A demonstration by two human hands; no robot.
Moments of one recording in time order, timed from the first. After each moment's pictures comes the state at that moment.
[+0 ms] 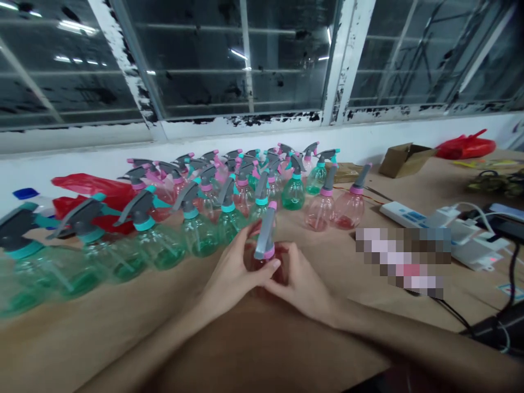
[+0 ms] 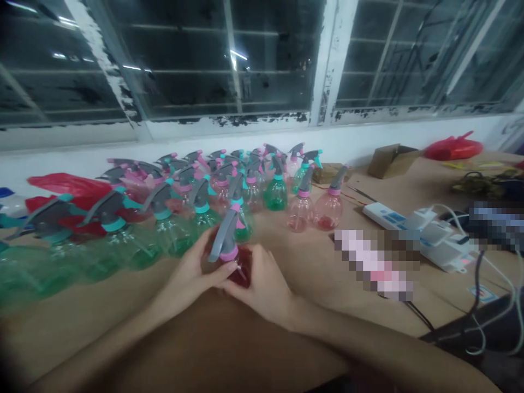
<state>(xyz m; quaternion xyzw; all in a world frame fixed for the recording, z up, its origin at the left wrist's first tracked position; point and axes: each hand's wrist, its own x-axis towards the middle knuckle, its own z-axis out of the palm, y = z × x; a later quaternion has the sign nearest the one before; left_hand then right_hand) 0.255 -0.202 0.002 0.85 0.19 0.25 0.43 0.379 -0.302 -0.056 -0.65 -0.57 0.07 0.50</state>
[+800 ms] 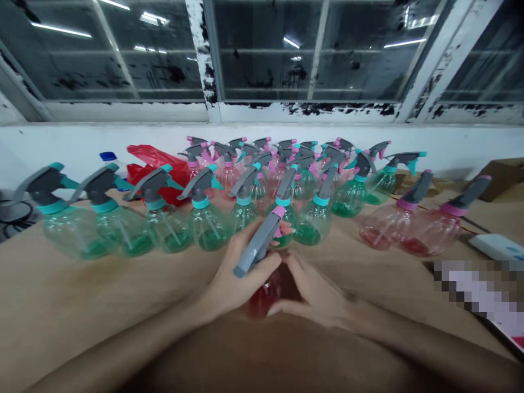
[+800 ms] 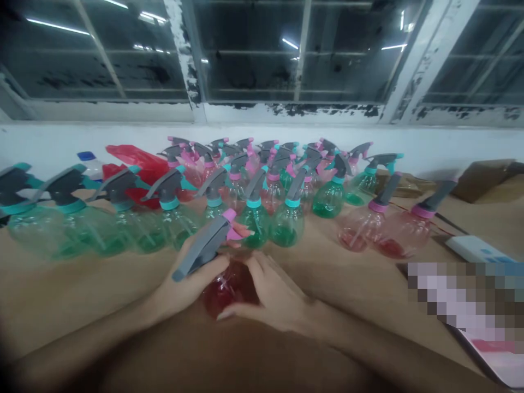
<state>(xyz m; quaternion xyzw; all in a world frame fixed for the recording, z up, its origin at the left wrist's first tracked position) 0.204 -0.169 0.007 0.81 0.21 0.33 0.43 0.358 -0.245 -0.059 -0.53 -0.76 0.13 0.35</state>
